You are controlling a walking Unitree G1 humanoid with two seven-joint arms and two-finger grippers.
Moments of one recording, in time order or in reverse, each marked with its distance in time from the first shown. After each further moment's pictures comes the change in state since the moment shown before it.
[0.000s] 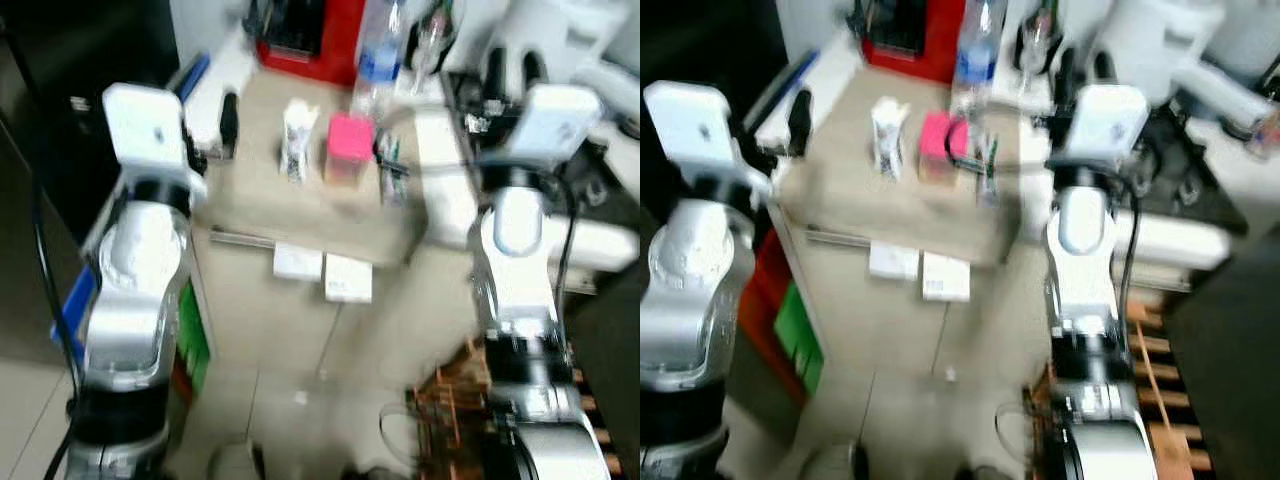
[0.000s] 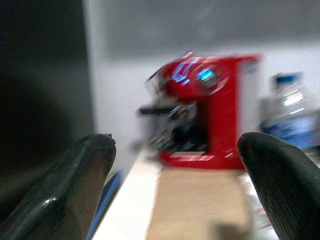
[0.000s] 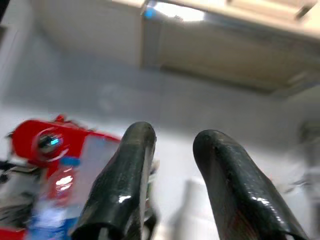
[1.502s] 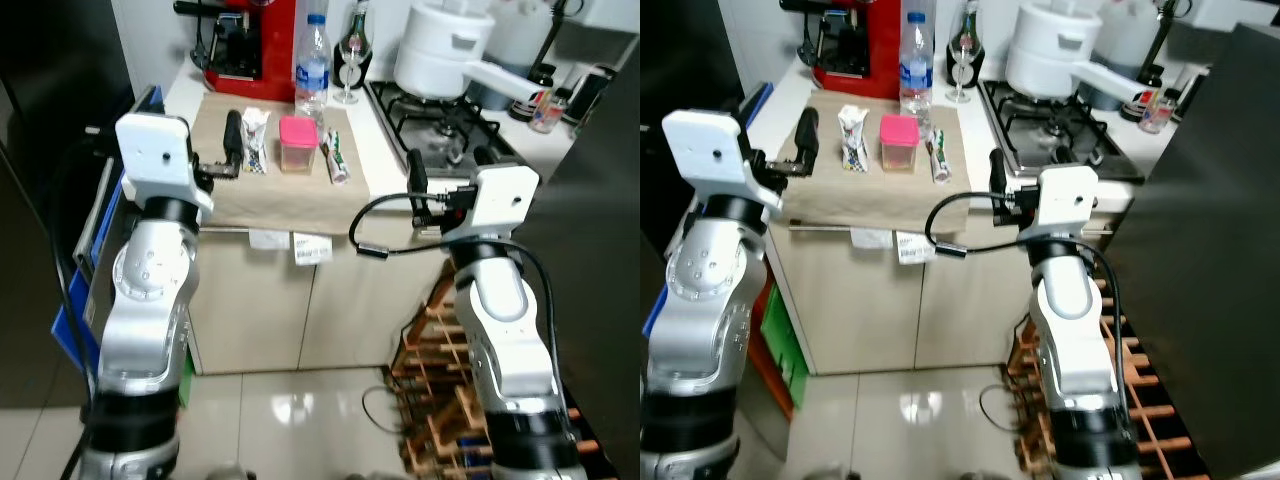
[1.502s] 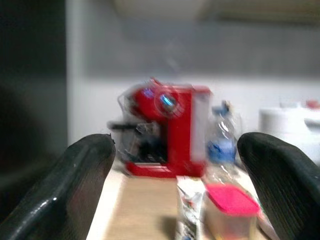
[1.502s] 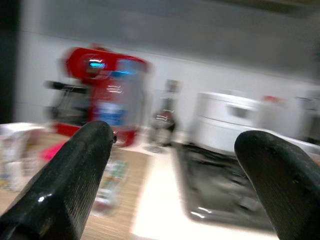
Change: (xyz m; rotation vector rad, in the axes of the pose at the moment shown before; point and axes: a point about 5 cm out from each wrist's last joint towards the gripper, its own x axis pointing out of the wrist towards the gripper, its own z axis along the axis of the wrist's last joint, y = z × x) left arm -0.004 -0.002 -0.014 -0.074 0.041 0.067; right arm -0.058 0.021 -0.037 0.112 0.434 0.182
